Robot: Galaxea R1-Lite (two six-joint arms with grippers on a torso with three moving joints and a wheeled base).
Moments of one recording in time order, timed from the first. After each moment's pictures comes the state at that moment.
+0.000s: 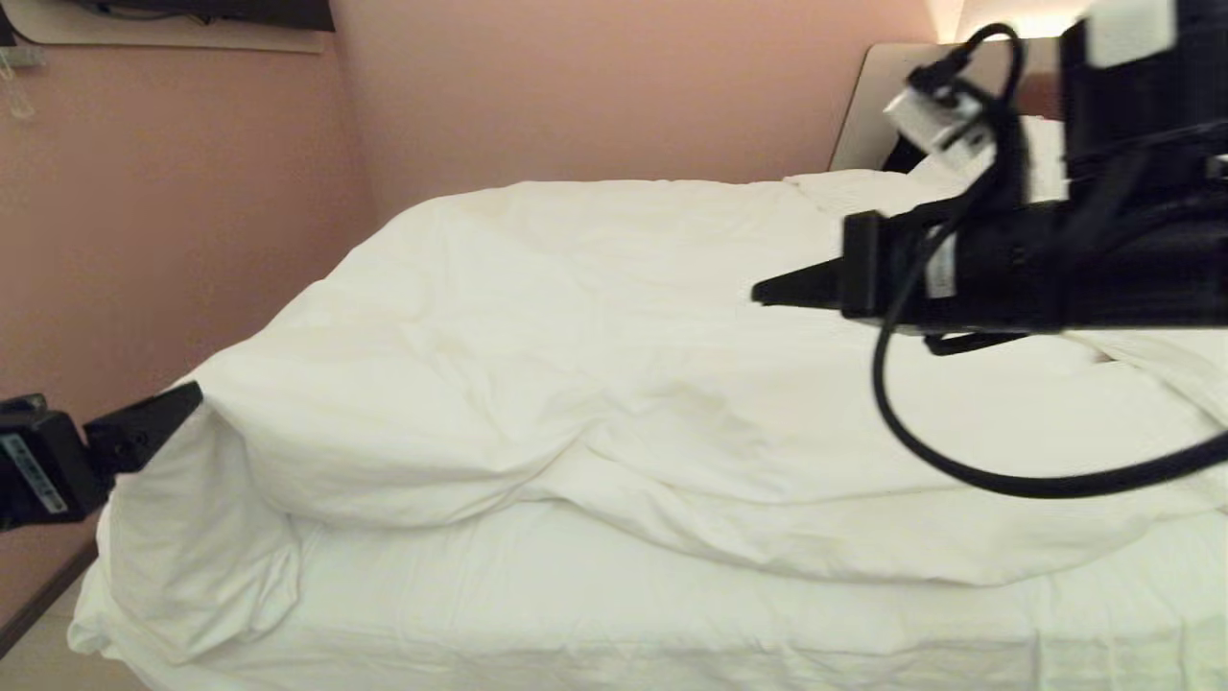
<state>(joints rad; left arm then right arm) -0.05 0.96 -0.58 -0.24 0.15 -0.07 0.61 1.55 -1.44 0.17 0.17 0.34</state>
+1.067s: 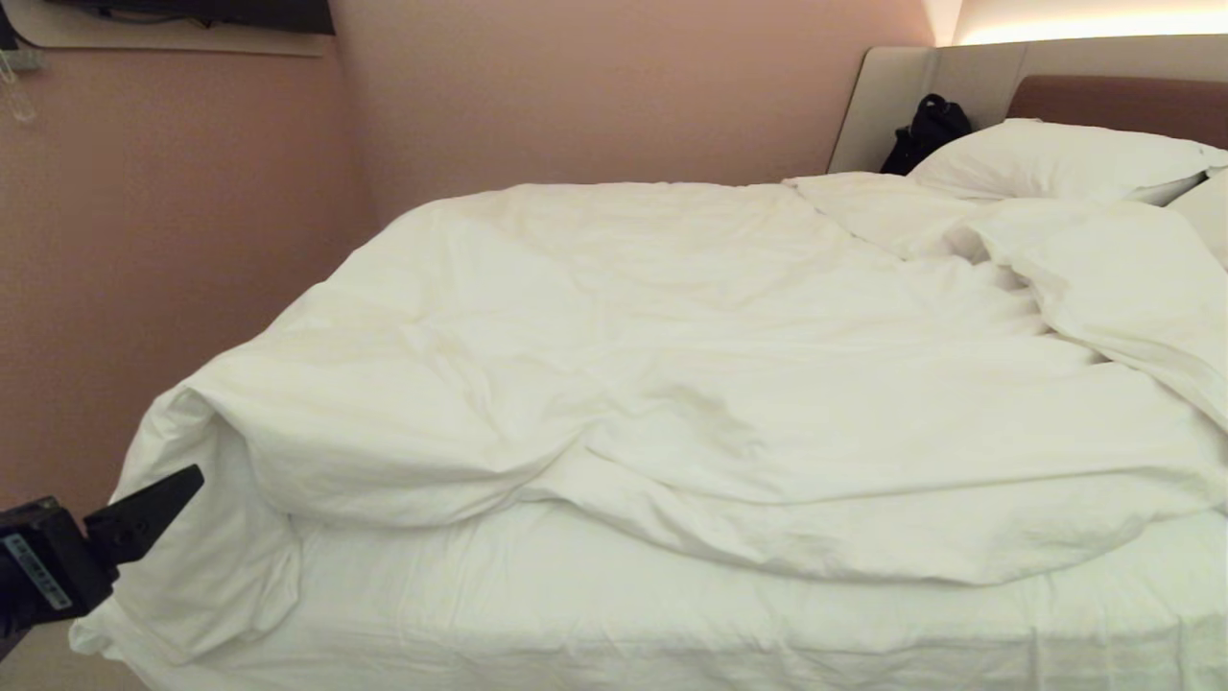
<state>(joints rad) -0.05 0.89 -0.43 -0.22 0.16 -0.23 0.06 0.50 -0.72 0.19 -0.42 0.27</state>
